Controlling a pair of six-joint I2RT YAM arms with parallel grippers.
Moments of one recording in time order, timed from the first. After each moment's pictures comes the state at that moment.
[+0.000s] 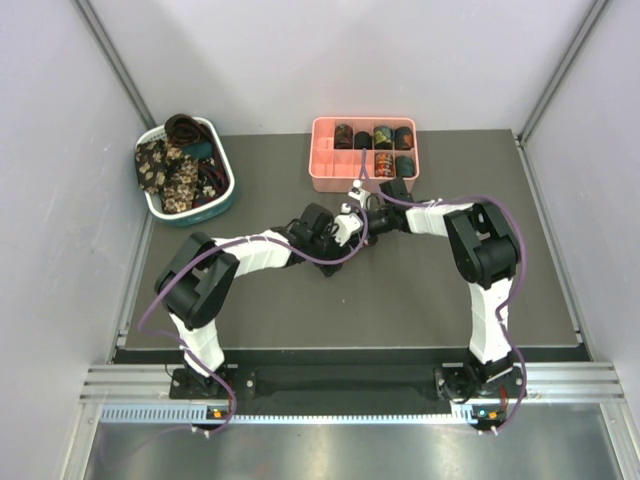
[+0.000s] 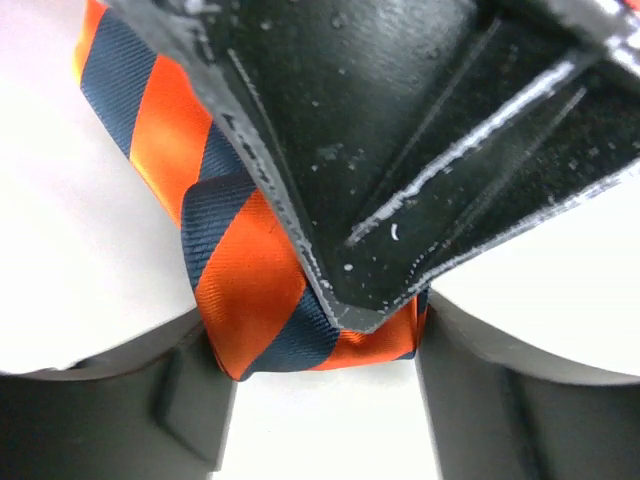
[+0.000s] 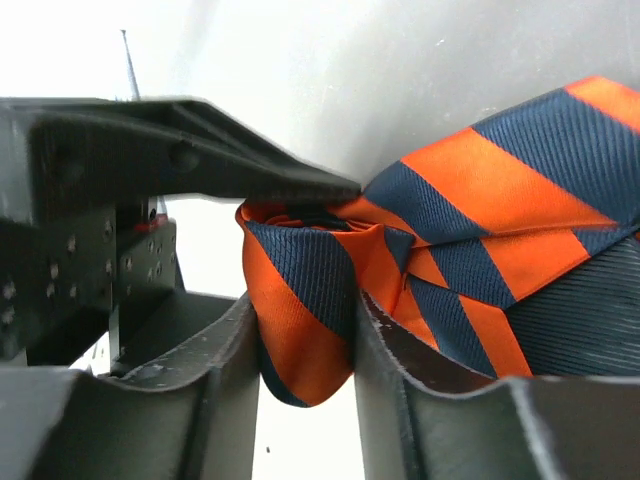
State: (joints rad) left arm -0.68 1.81 1.03 -0.08 0.17 0.24; right arm 0.42 2.09 1.25 -0.06 -1.00 0.23
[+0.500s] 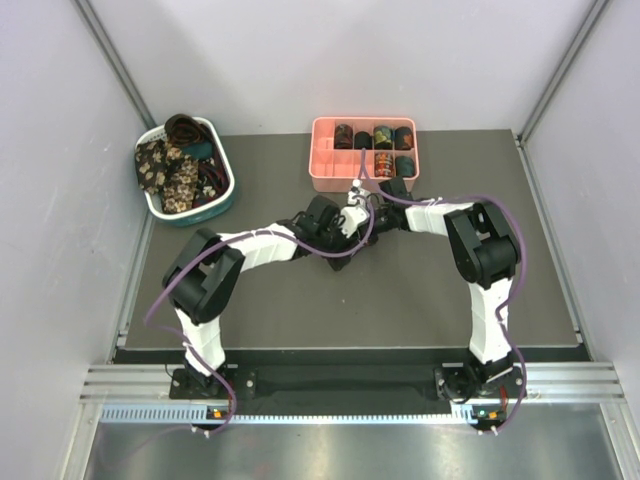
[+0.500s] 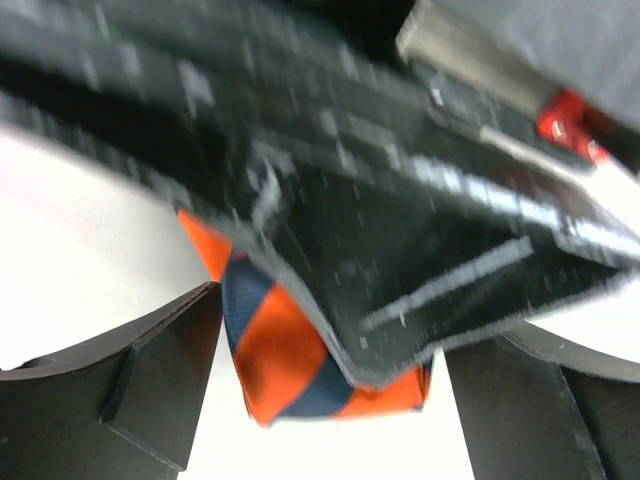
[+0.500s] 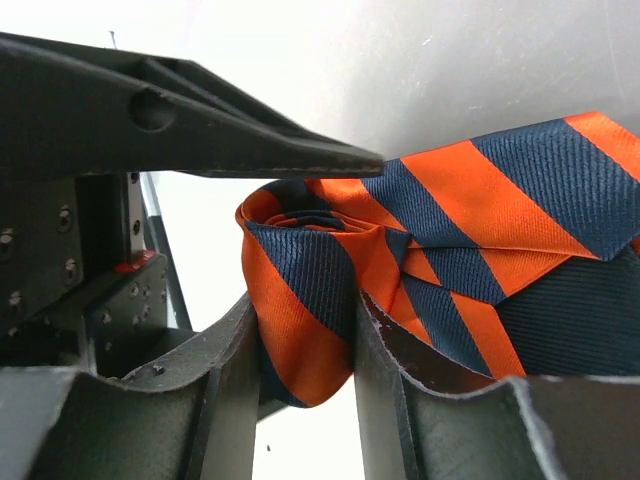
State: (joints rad) left arm -0.68 1.85 1.12 -0.09 0.16 0.24; right arm 0.42 2.10 1.27 -0.11 -0.97 0.22
